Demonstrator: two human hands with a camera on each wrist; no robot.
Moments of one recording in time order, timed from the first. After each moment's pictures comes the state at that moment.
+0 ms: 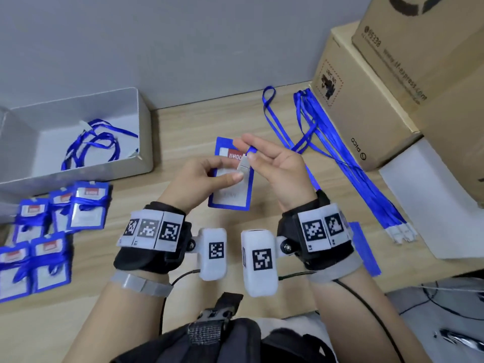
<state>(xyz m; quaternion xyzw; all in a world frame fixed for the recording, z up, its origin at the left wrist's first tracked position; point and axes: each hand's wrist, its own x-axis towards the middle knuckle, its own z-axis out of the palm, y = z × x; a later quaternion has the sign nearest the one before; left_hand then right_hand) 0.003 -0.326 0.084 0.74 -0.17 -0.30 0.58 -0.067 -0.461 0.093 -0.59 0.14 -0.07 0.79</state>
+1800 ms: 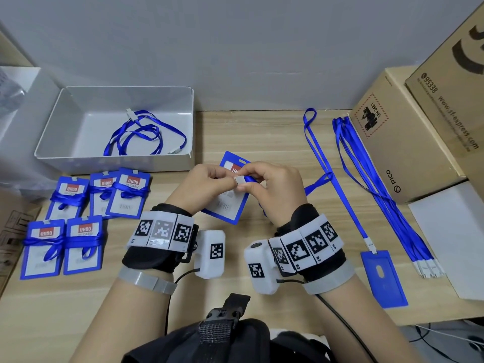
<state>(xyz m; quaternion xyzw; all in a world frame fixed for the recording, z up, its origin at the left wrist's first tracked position) 0.036 -0.236 0.082 0.77 -0.12 -0.29 0.55 -0.023 -0.370 0.095 -0.90 0.07 -0.09 0.43</state>
